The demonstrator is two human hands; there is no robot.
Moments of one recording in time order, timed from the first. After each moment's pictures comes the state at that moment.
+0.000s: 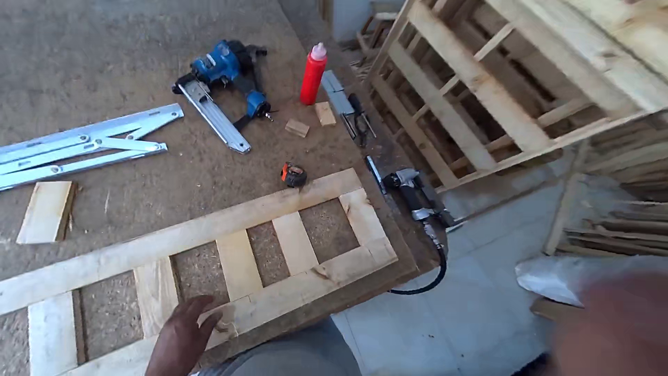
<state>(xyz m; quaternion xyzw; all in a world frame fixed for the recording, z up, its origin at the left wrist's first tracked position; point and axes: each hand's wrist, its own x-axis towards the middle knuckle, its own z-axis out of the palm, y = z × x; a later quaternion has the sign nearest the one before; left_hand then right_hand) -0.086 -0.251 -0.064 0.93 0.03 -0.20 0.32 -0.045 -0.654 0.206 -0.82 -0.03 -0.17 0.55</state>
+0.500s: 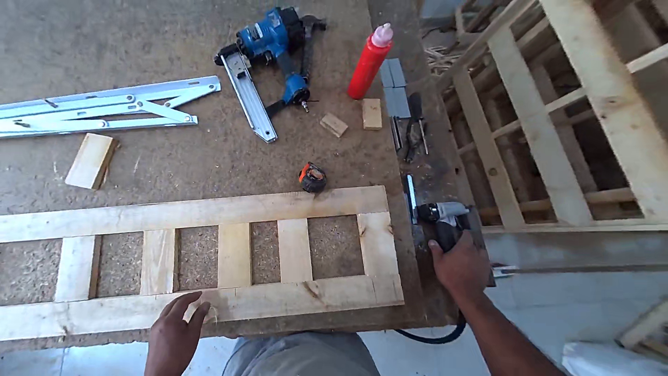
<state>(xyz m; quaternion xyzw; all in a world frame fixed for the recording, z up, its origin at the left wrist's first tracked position) -0.115 -0.321 -0.059 0.90 0.29 -0.10 0.29 0.119 -0.879 -0.147 -0.98 0.17 0.05 0.00</state>
